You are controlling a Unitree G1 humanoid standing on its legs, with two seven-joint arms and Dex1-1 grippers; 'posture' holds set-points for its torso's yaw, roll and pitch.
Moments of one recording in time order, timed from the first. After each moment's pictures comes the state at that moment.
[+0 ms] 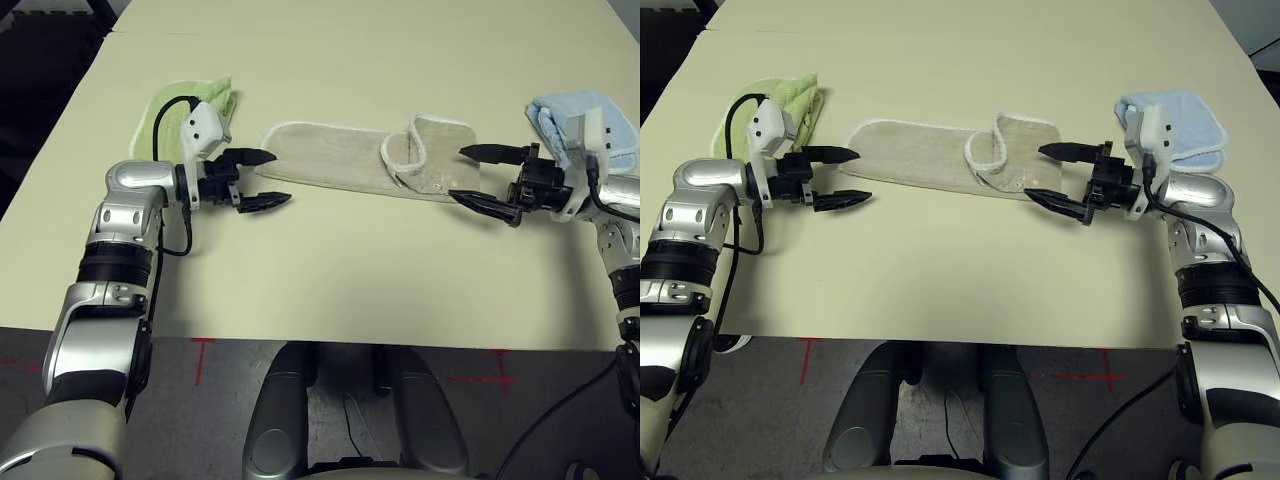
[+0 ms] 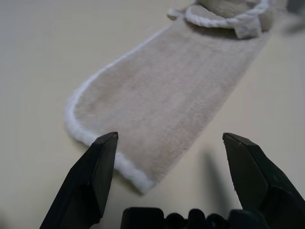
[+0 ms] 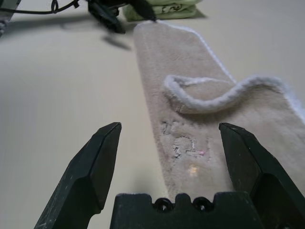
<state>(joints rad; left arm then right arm) -0.83 0.60 0.03 0.54 -0.19 0.10 -1.14 -0.73 -0.66 -0.08 0.69 0.40 -0.23 1.47</state>
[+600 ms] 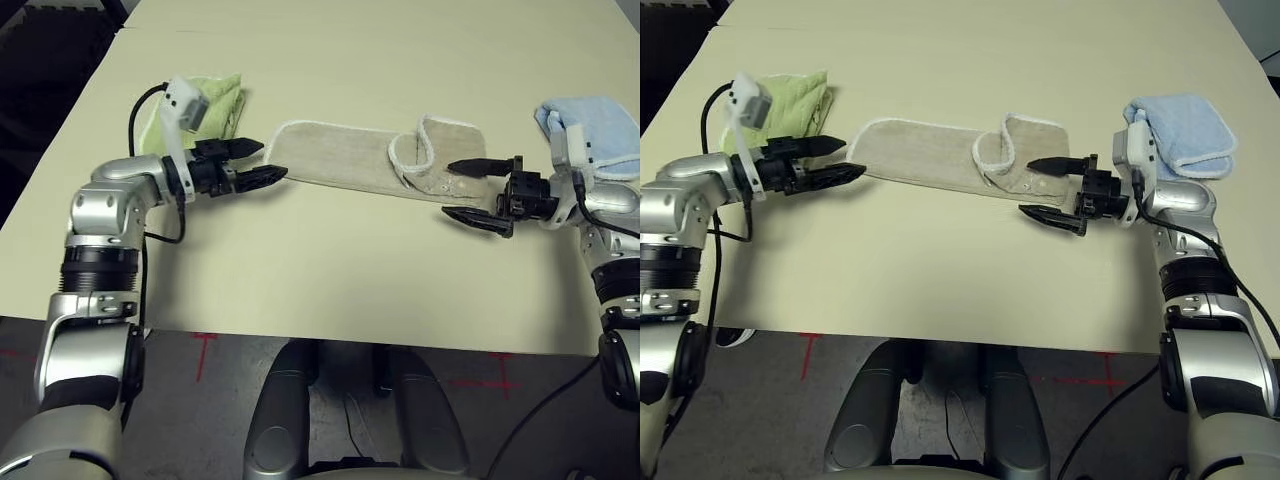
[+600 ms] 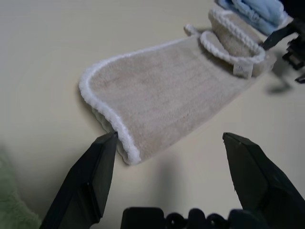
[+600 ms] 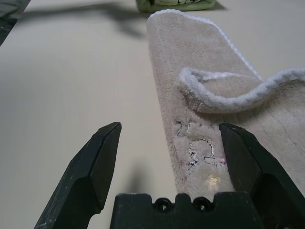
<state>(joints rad) -0.89 0.75 0.06 0.33 -0.43 0.85 -1.13 -0.76 -0.62 -0.08 0.75 0.36 -0.26 1.49</state>
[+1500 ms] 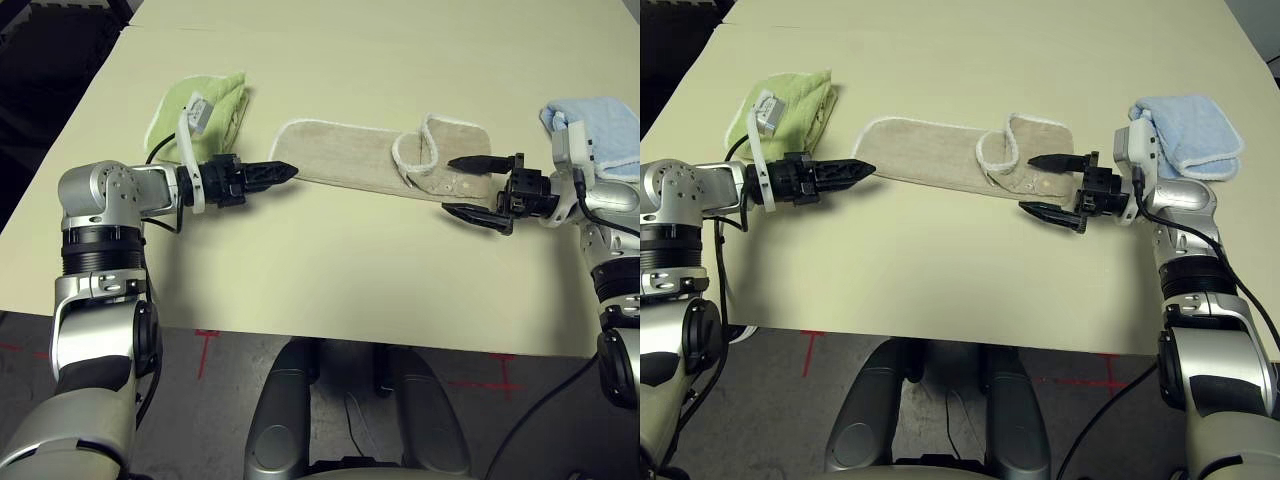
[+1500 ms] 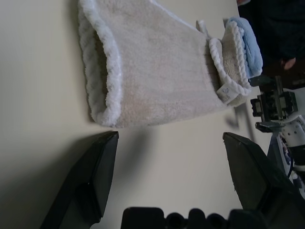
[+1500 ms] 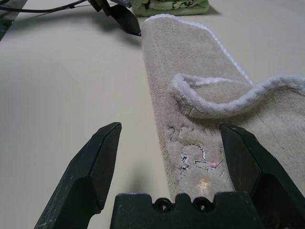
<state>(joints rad) -0.97 0.57 0.22 0.48 -0.59 1.27 -0.81 -0.76 -0.62 -0.09 0.74 0.36 -0.25 1.48</state>
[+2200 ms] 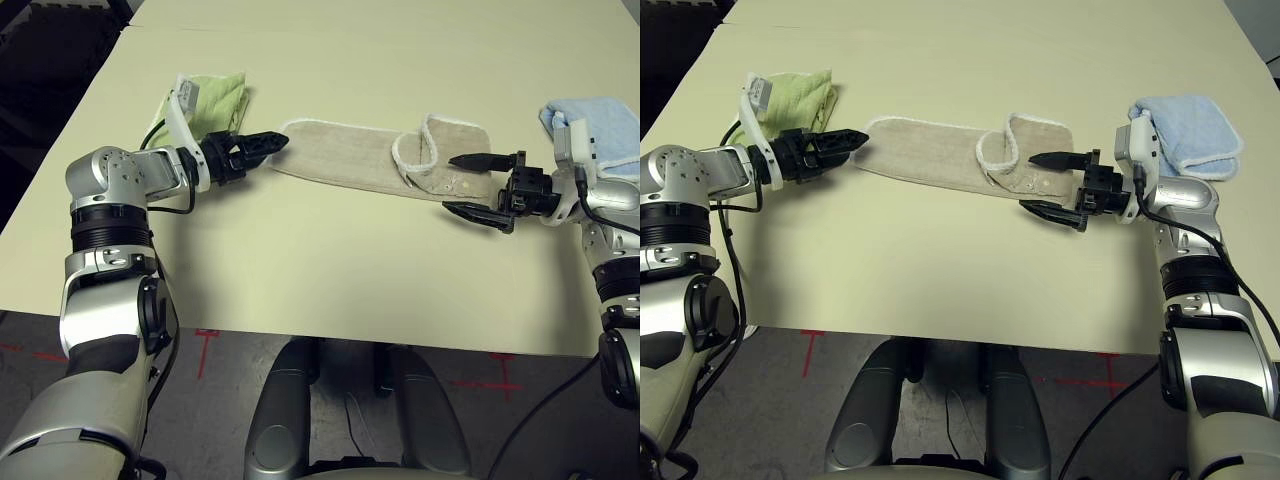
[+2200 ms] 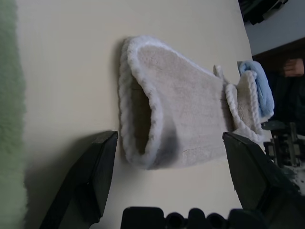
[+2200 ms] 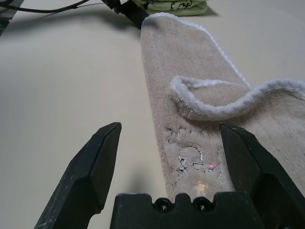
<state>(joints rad) -1.04 0.57 0.25 0.58 -0.60 1.29 -0.71 -0.76 -0.63 -0.09 0.73 0.36 -0.25 1.47</state>
